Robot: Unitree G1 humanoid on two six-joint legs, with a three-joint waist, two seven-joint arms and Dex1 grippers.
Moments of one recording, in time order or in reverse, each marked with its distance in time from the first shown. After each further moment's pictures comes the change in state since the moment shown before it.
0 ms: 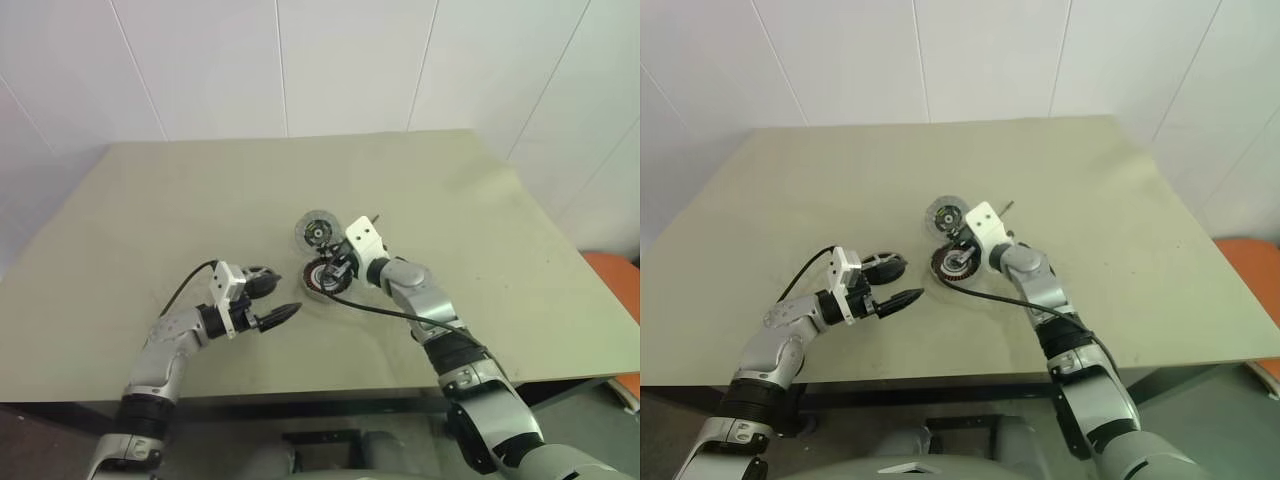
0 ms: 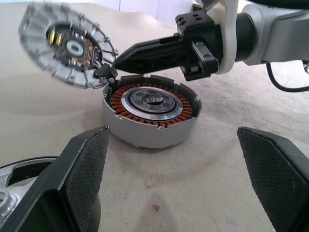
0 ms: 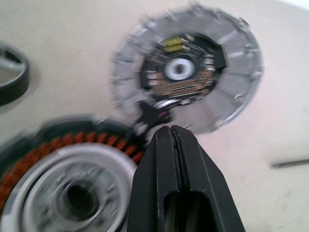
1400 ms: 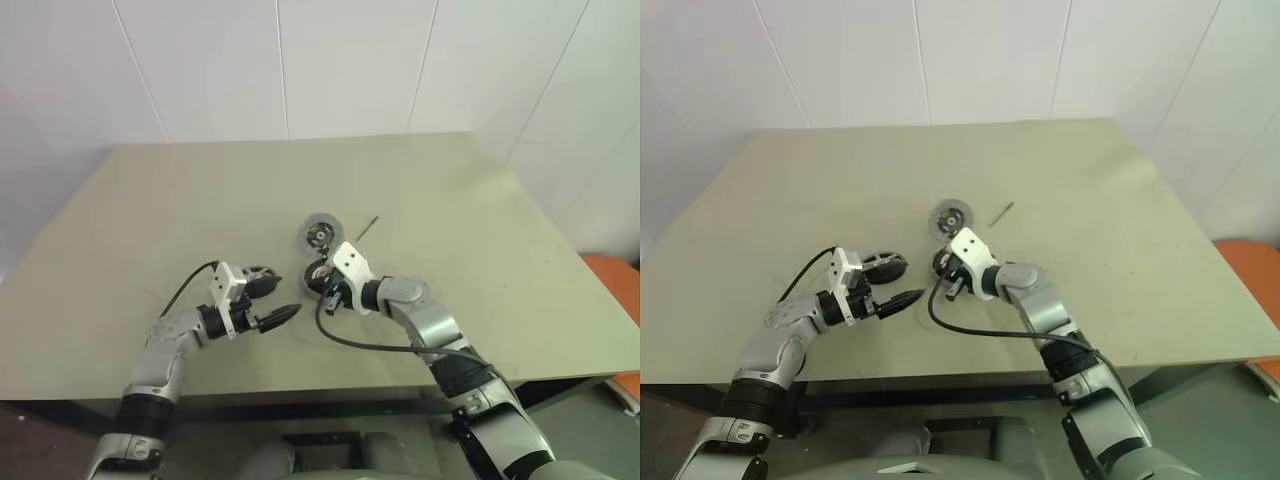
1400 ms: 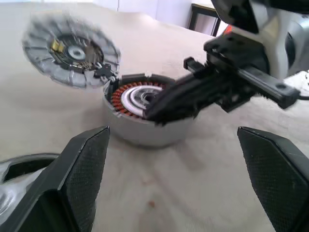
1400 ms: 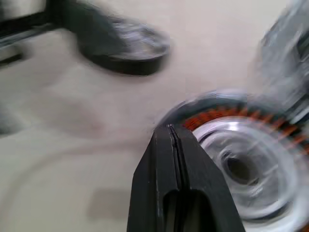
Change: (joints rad) left arm -0.001 0.000 -0.003 0.016 0.004 0.000 -0.003; right arm 0.100 -0.032 0.096 -0.171 0.049 0.124 0.227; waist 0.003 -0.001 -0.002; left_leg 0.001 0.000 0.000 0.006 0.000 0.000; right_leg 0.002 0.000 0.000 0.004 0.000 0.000
